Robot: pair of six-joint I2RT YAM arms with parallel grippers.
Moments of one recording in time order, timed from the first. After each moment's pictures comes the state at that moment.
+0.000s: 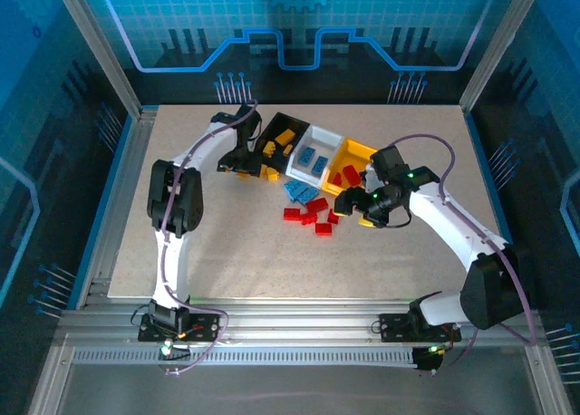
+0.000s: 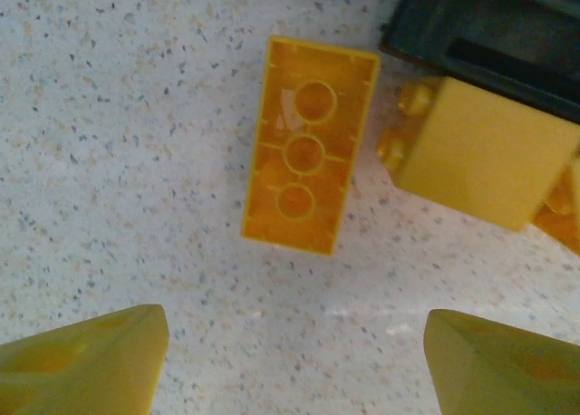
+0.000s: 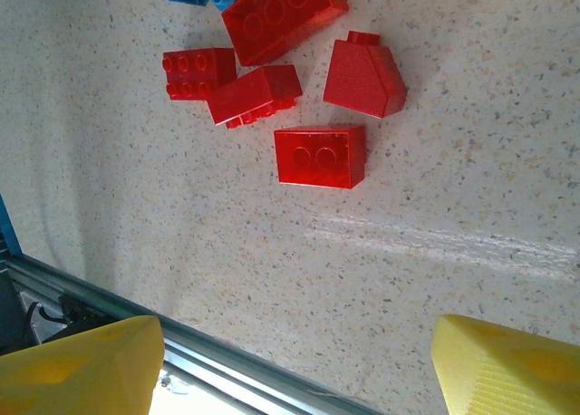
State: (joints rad) left arm -0.25 2.20 1.88 -1.10 -0.13 -0.22; right arm 0.34 1.38 1.07 -0.92 -0.45 0.57
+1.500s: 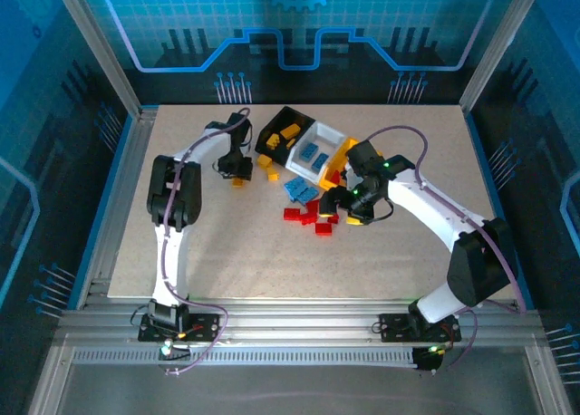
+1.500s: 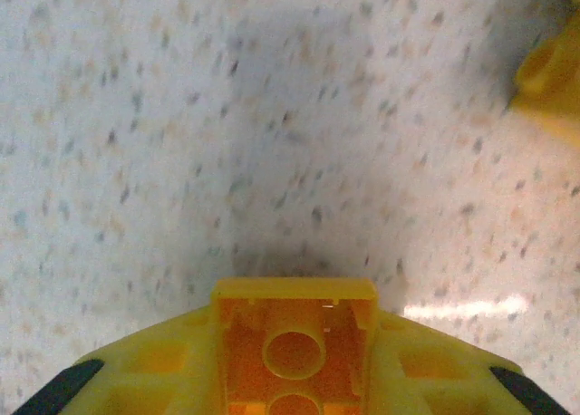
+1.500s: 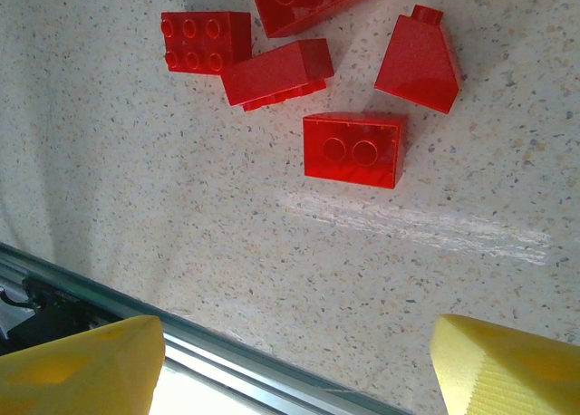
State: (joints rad) left arm -0.19 2.25 1.79 -0.97 0.00 -0.20; right arm 0.46 1.53 1.22 -0.98 -0.39 0.58
